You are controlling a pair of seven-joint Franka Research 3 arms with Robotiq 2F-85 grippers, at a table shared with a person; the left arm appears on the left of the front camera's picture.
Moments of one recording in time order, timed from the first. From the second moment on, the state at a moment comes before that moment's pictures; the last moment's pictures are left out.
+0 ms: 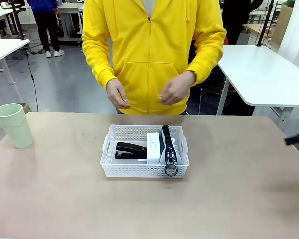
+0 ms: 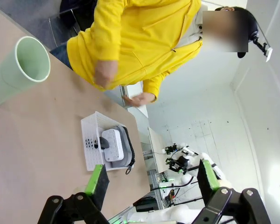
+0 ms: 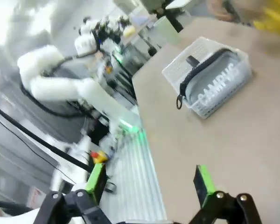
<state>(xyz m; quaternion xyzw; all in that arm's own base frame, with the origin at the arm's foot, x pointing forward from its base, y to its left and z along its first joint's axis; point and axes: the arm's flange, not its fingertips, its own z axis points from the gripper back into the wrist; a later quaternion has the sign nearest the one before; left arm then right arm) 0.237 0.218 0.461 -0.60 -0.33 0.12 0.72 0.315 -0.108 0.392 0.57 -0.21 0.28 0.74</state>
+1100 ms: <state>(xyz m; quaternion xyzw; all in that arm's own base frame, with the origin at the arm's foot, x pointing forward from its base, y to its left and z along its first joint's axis) 0.237 0.218 0.461 -0.60 -0.33 0.12 0.72 0.345 -0.148 0.305 0.64 -0.12 -0.02 0.76</state>
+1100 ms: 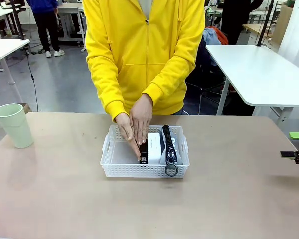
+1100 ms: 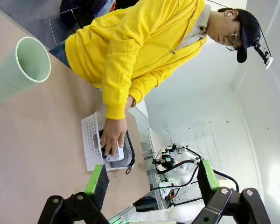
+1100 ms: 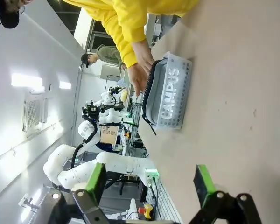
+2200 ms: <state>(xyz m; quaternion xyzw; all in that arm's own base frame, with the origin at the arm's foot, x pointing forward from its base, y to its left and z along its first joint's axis) 0.255 0.200 0.490 -0.57 -0.38 -0.01 0.73 0.345 -0.148 0.304 0.64 -0.12 -0.02 0.76</state>
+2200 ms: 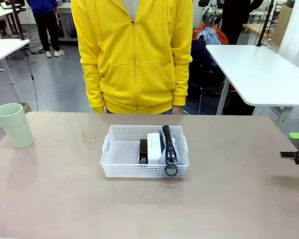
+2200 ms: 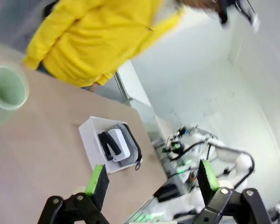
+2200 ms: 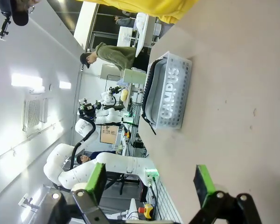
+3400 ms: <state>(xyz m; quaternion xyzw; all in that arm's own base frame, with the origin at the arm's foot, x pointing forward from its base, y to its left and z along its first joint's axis) 0.298 0.196 0.464 -0.16 -0.53 -0.40 0.73 0.345 -0.148 0.304 0.64 -0.12 -0.02 0.76</state>
